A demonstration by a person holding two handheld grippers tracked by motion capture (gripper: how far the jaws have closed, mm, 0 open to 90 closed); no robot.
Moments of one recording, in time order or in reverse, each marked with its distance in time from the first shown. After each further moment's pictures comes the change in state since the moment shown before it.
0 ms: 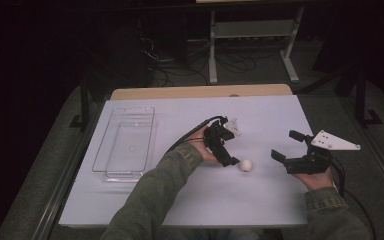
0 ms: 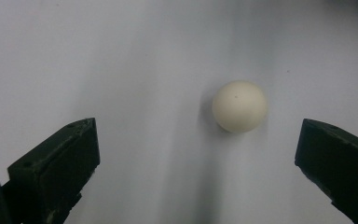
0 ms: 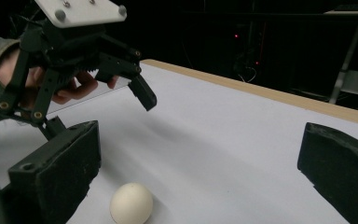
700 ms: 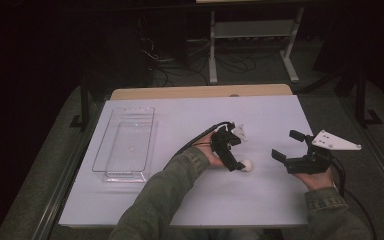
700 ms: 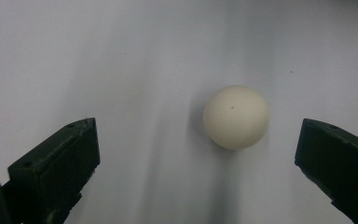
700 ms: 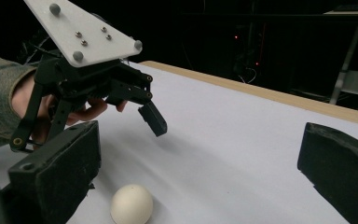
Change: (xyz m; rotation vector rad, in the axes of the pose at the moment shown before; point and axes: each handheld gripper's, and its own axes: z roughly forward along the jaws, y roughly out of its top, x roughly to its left) left arm -0.004 0.002 0.028 0.014 -0.033 0.005; right arm -0.001 0.000 -0.001 -0.006 0.000 0.006
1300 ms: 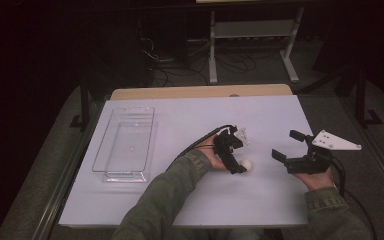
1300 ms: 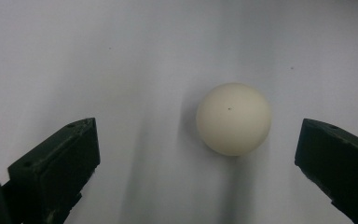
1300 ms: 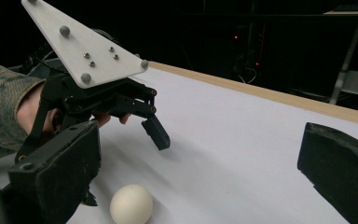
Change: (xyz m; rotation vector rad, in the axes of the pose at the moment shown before) left arm -0.002 -0.002 0.013 0.011 -0.030 -0.007; right arm 0.000 0.000 0.000 -0.002 -0.001 0.001
